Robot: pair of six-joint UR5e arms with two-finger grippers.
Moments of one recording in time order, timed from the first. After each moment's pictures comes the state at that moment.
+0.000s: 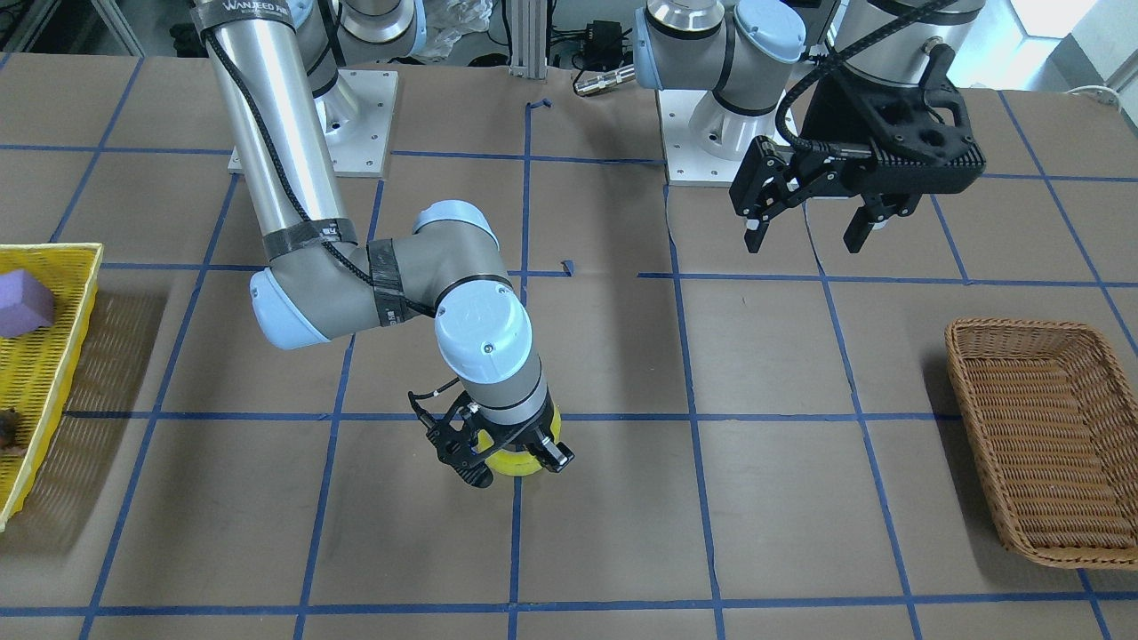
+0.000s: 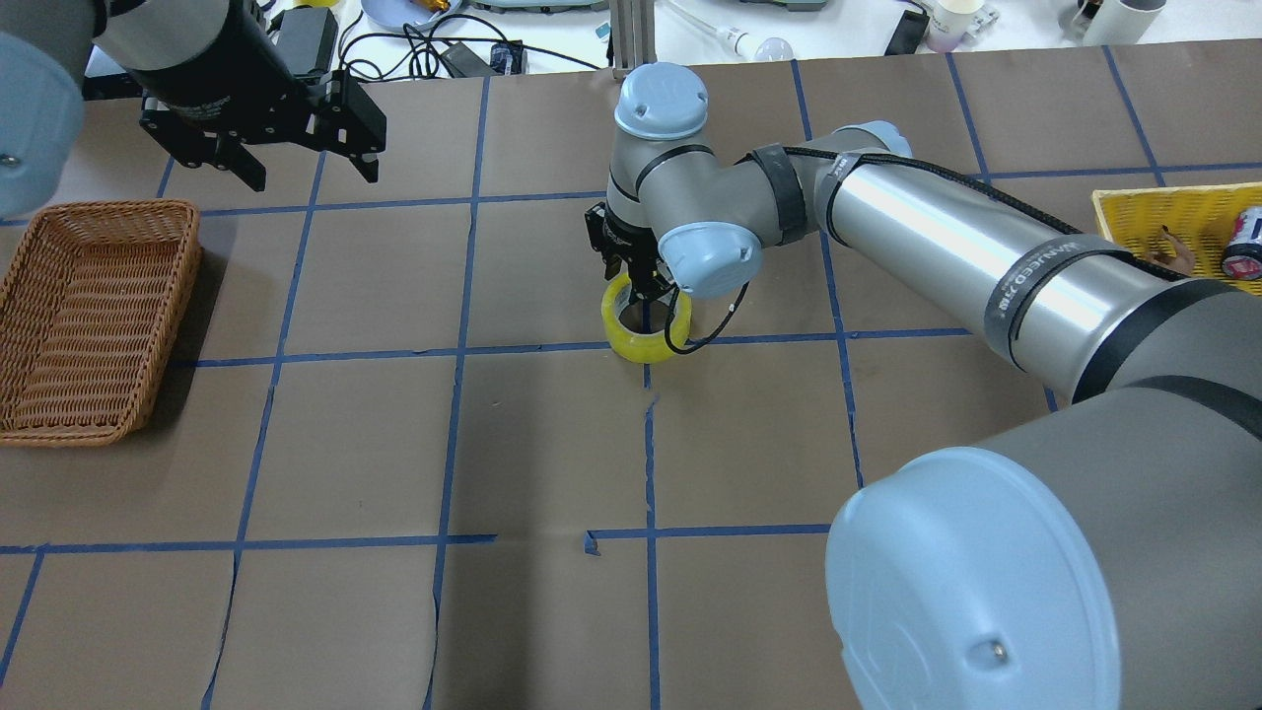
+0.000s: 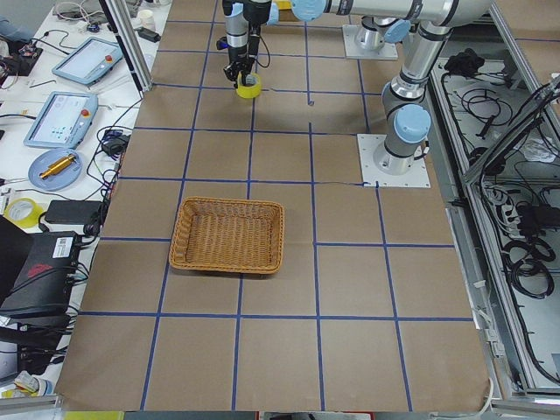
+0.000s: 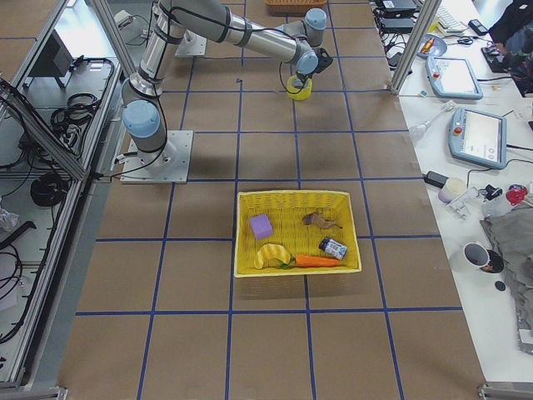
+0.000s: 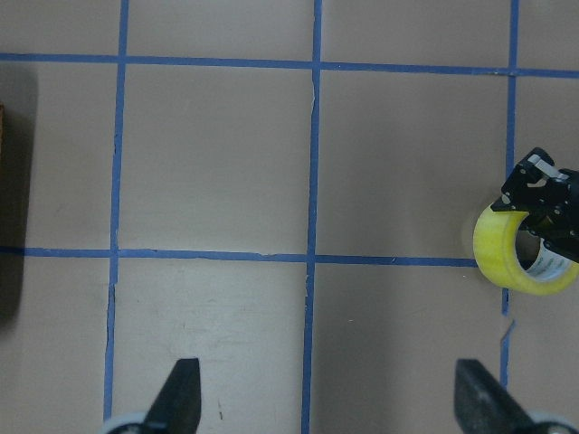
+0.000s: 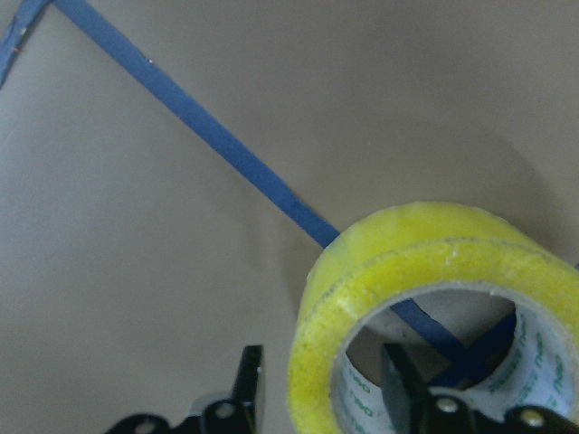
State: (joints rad) left arm -1.56 -1.57 -1.53 -1.46 1.57 -0.03; right arm 1.90 -0.94 1.48 -2.19 -1.42 1.17
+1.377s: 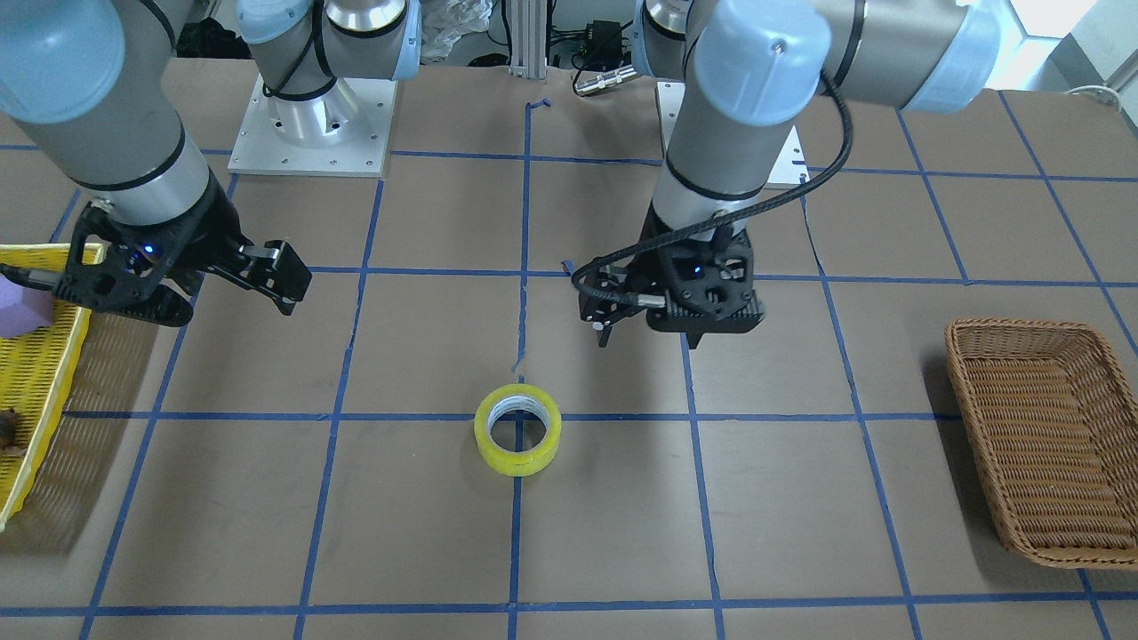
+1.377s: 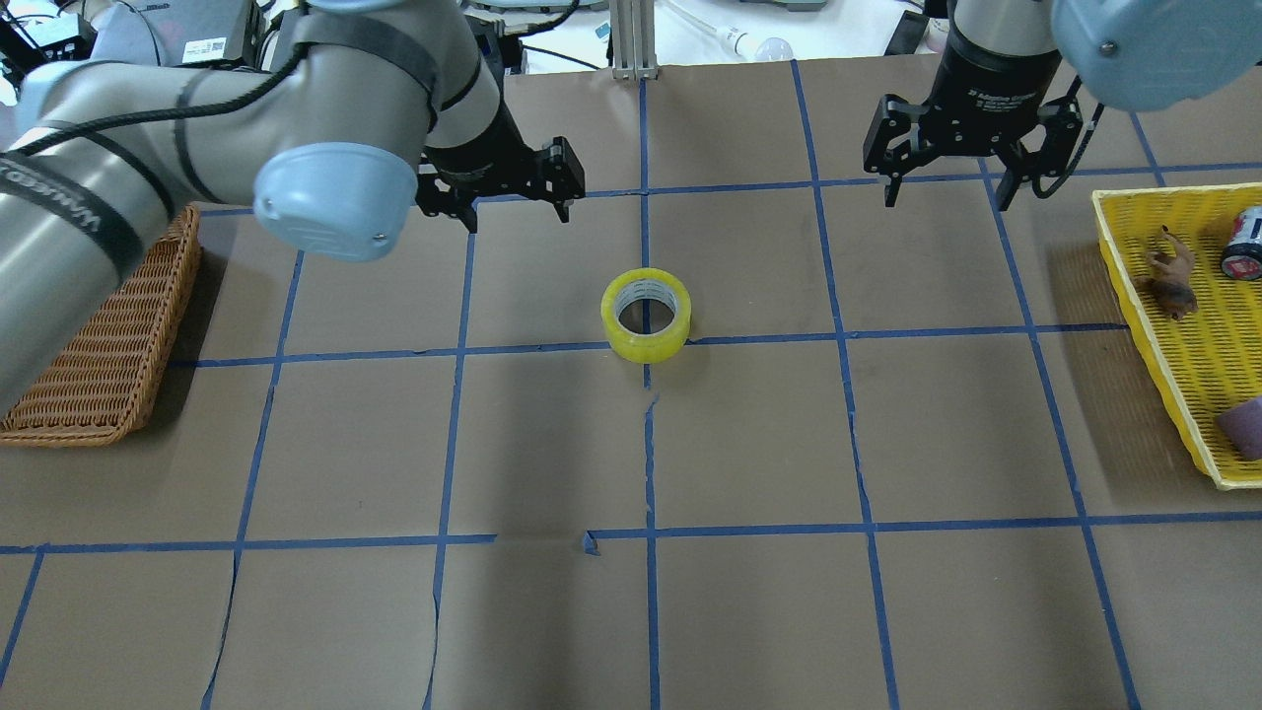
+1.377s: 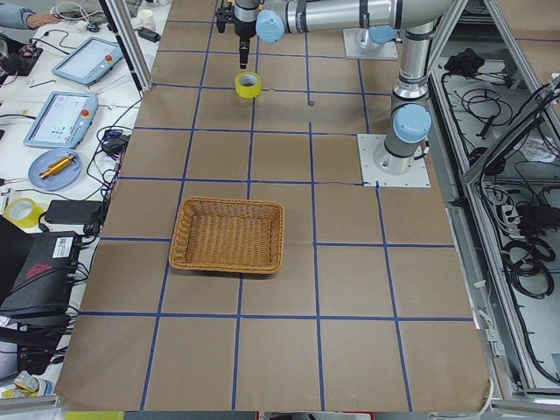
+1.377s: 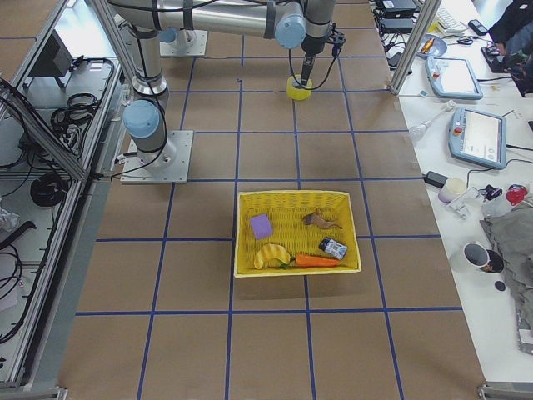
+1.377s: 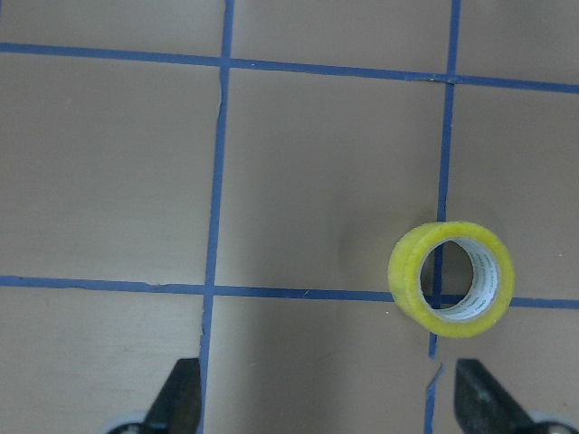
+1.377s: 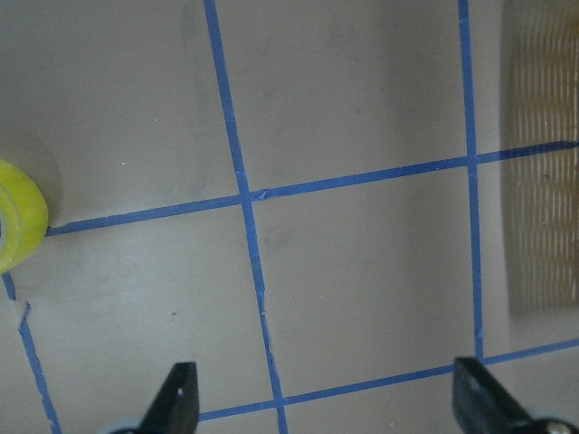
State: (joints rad) left arm -1.78 -1.85 -1.58 -1.14 1.51 -0.25; right arm 1.54 -1.43 1.48 -1.54 -1.66 0.11
